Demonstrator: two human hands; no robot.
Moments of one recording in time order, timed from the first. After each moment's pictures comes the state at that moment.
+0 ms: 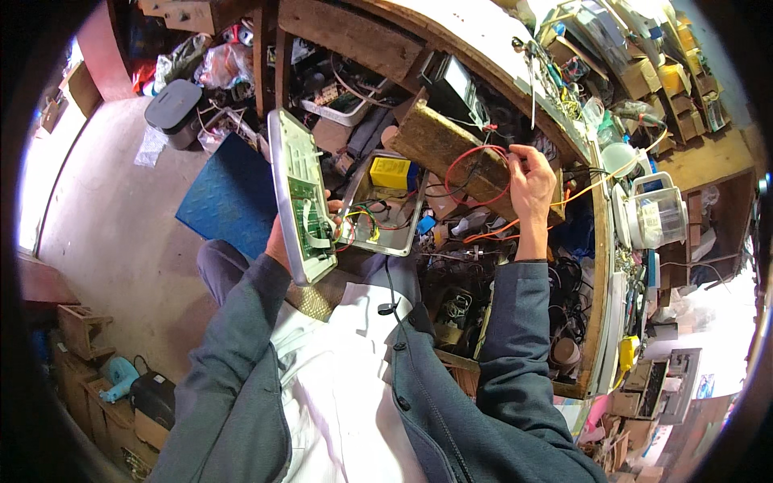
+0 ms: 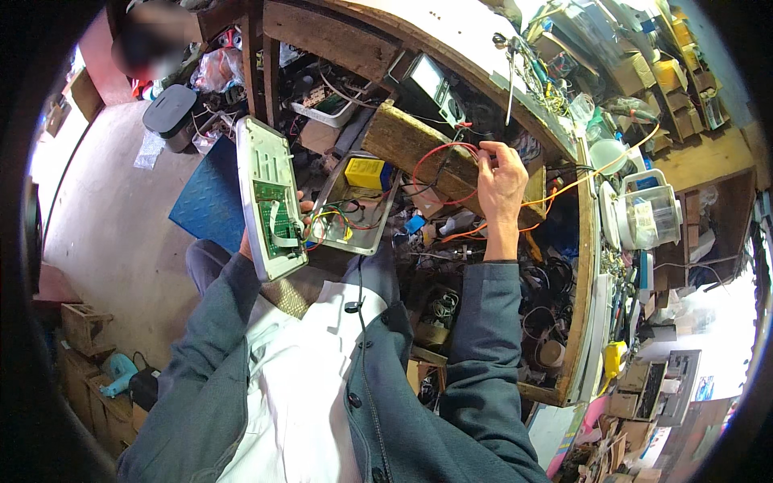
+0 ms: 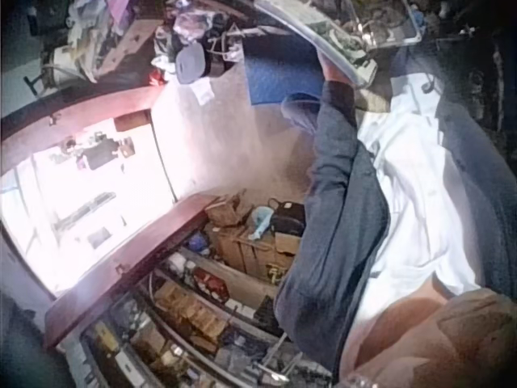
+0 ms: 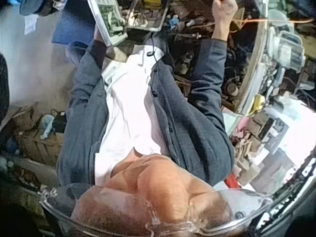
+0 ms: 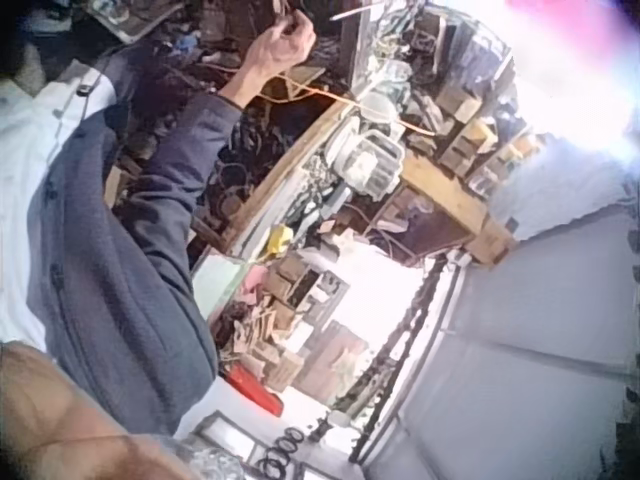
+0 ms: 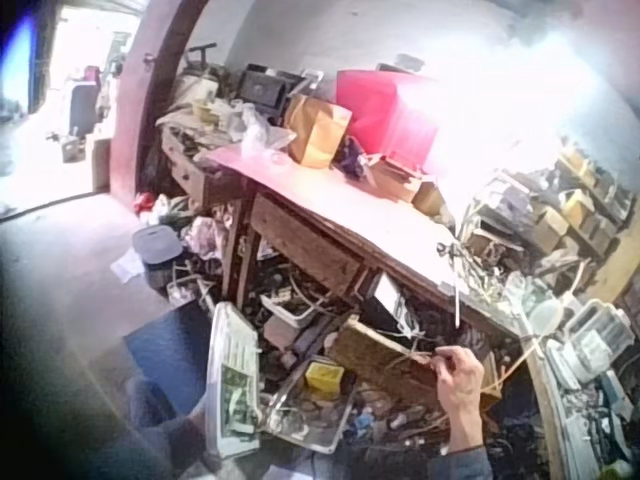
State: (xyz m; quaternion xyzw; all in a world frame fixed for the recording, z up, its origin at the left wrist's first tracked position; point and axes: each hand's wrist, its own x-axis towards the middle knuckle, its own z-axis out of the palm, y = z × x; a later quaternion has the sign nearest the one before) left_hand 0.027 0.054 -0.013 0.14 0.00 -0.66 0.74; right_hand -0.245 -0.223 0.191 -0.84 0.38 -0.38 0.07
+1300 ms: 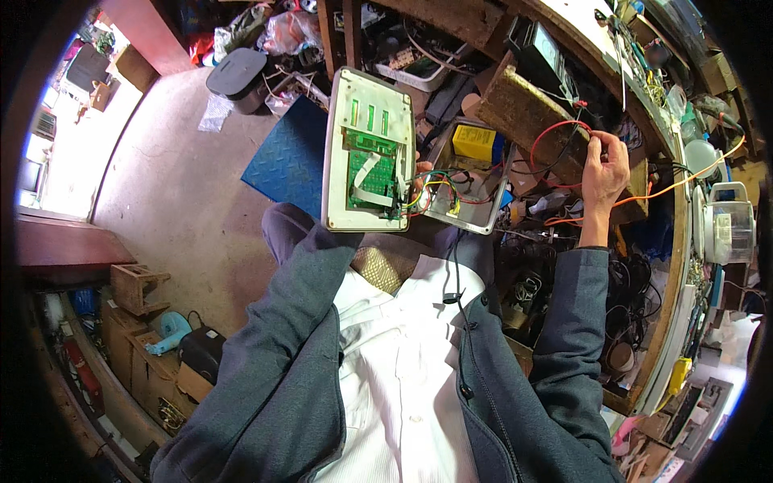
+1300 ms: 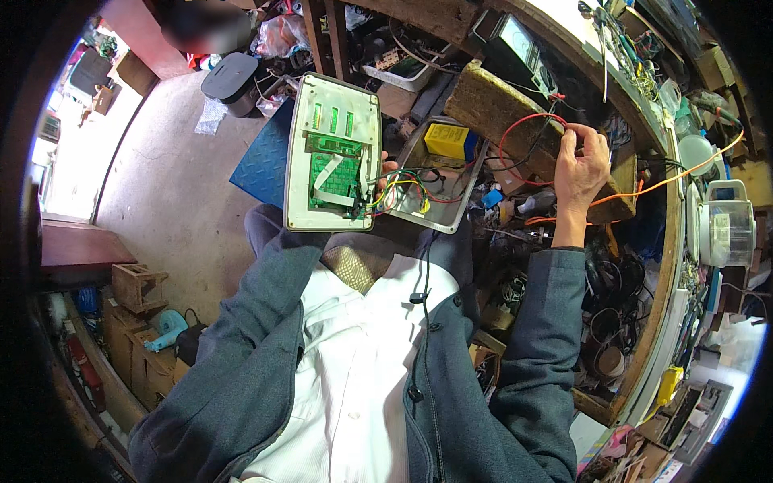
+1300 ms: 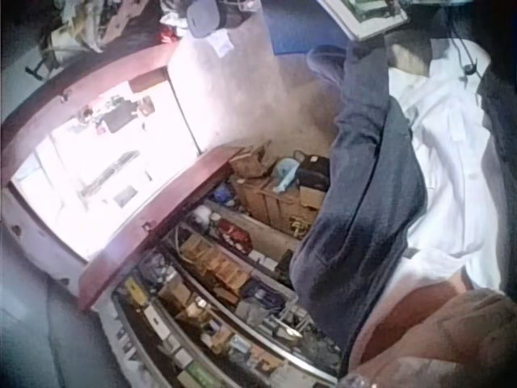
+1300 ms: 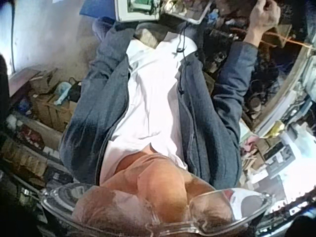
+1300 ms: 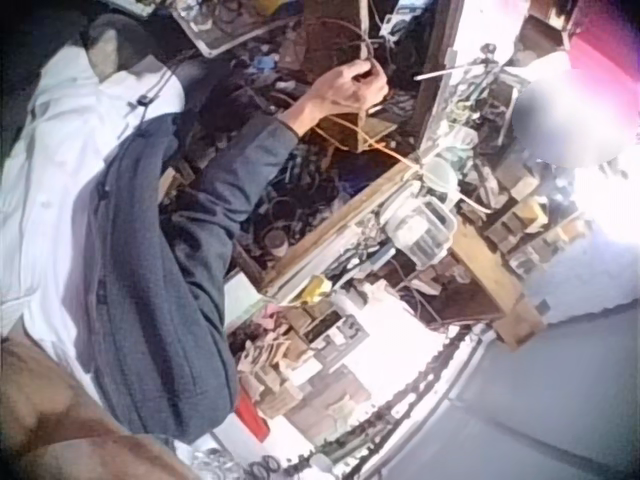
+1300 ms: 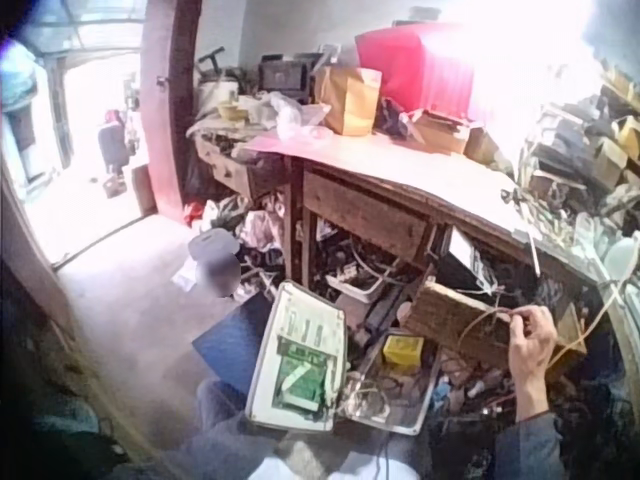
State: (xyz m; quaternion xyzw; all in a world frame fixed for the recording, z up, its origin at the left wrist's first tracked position) left_hand 0.045 0.043 -0.023 -0.03 -0.05 -0.71 0.70; right_hand -0.234 -0.228 0.145 -0.81 0.38 -0.45 -0.01
